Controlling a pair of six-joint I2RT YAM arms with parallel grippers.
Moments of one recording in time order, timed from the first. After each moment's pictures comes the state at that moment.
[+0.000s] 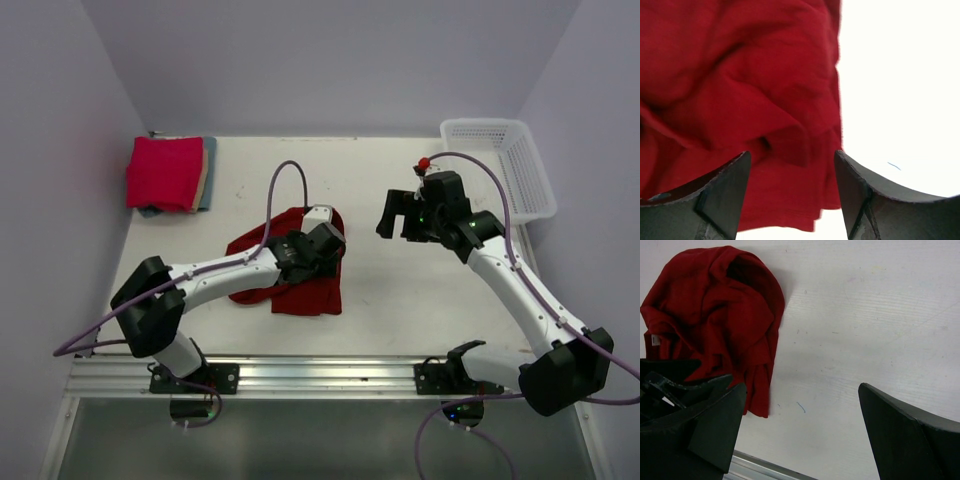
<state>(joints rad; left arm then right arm) -0.93 1.58 1.09 -0.50 -0.44 -0.71 0.38 1.20 1.11 -0.68 -0.04 0.43</state>
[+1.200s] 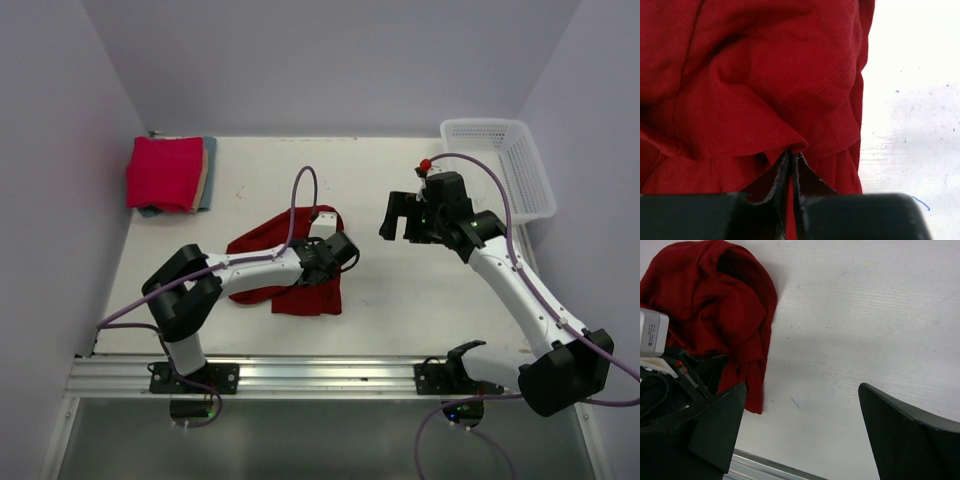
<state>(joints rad) -0.98 1.77 1.16 -0.52 -0.56 -0.81 0.36 1.20 1.11 -0.71 -0.04 0.41</state>
